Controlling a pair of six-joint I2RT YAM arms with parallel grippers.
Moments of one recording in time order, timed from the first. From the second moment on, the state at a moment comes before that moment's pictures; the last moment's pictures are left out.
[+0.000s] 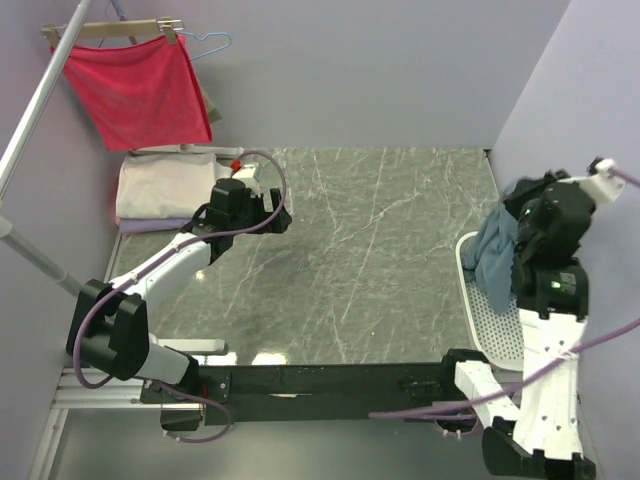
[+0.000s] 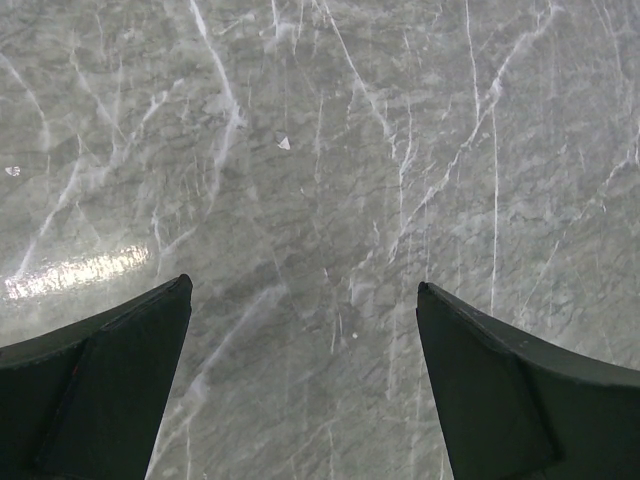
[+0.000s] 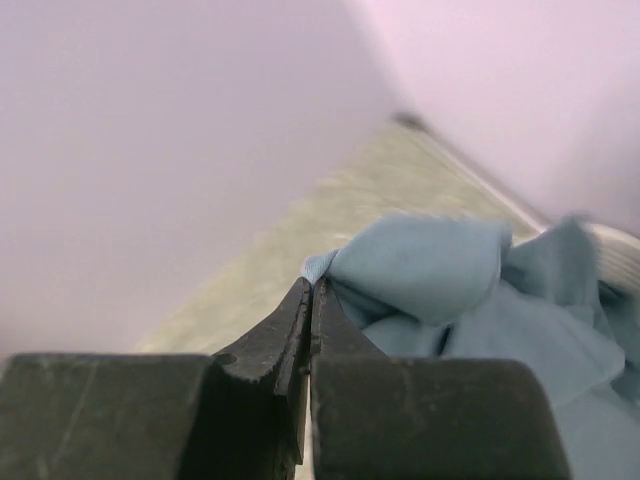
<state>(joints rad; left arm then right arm) -0.40 1.41 0.96 -0.06 0.12 -0.37 -0.12 0.83 1.25 -0.60 0.38 0.56</state>
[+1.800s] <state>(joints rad) -0.40 1.26 0.79 0.01 0.00 -0.43 0.46 1.10 0.86 -0.54 0.17 0.58</state>
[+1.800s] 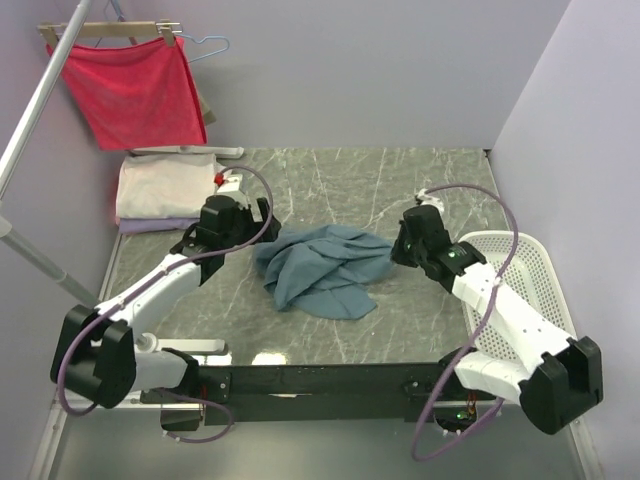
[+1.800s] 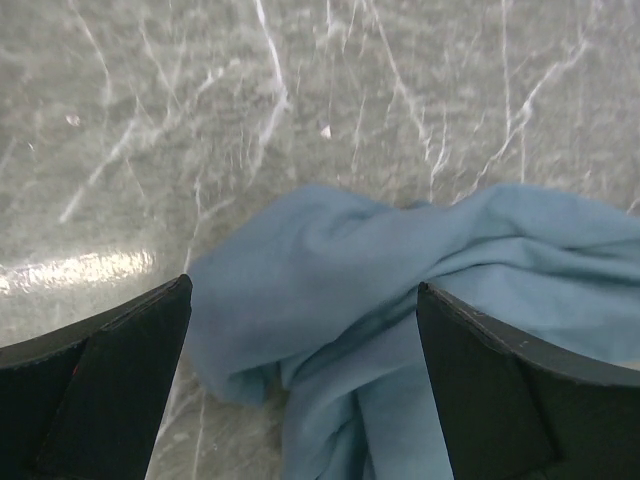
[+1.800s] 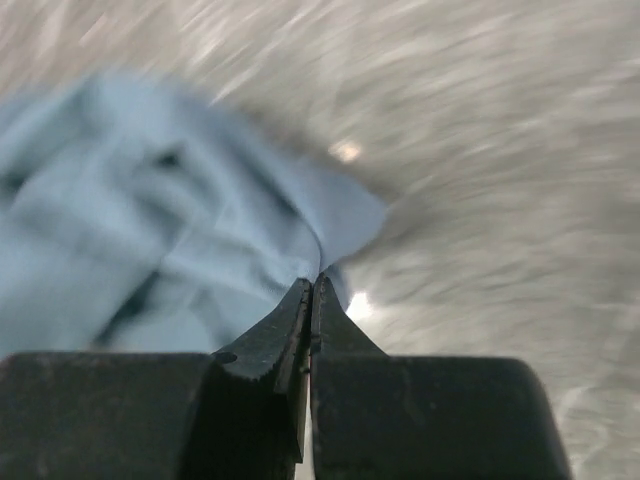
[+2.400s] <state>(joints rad) -0.40 1.26 0.80 -0.07 -0.14 -0.46 0.55 1.38 1.07 -0.49 0.11 0.51</state>
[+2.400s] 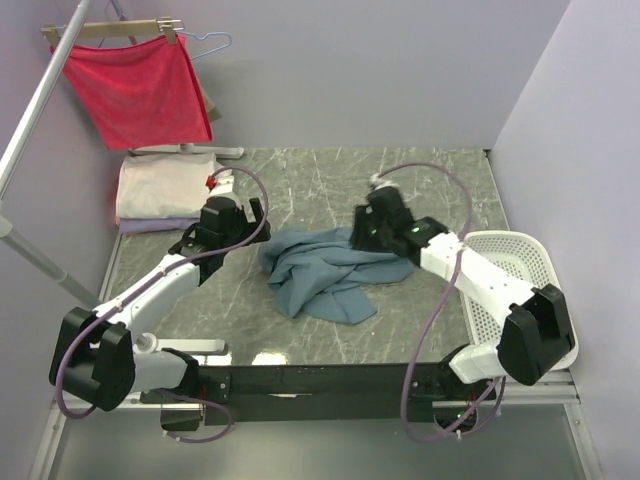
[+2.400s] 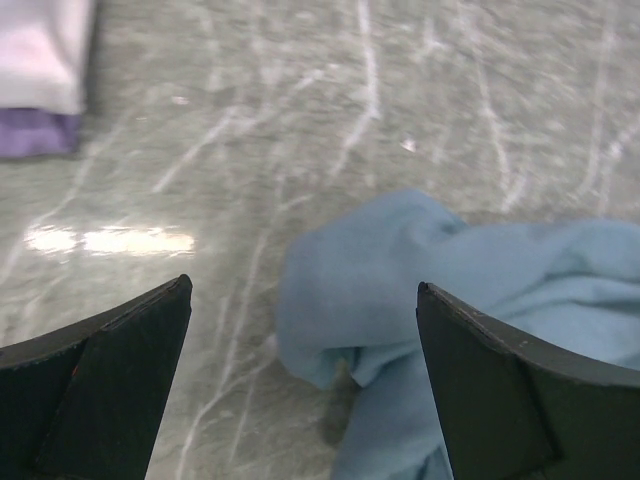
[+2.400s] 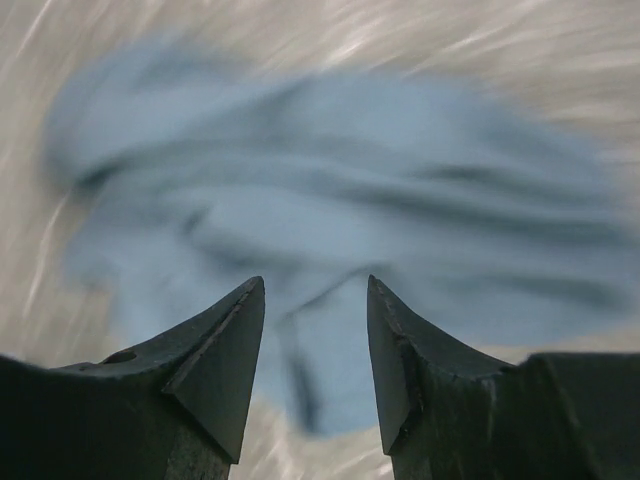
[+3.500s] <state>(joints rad) -0.33 1.24 0.79 -0.16 -0.30 -0.54 1.03 1.93 1.35 -0.69 0.47 0.71</state>
